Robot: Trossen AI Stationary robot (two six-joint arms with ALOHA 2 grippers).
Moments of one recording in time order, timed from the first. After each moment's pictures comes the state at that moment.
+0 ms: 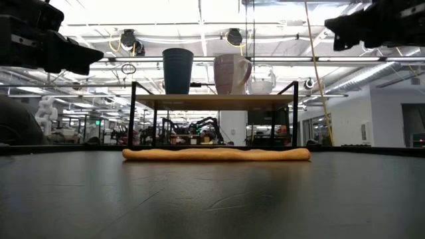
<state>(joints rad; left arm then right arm) -0.05 0.21 0.04 0.14 0.00 0.18 0.10 0.40 0.15 0.29 -0.03 -0.22</state>
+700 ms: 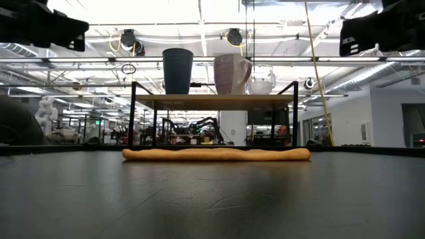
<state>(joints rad) -0.07 0.14 0.21 -0.11 0.09 0.25 0.15 0.30 0.12 0.17 -0.11 -0.17</state>
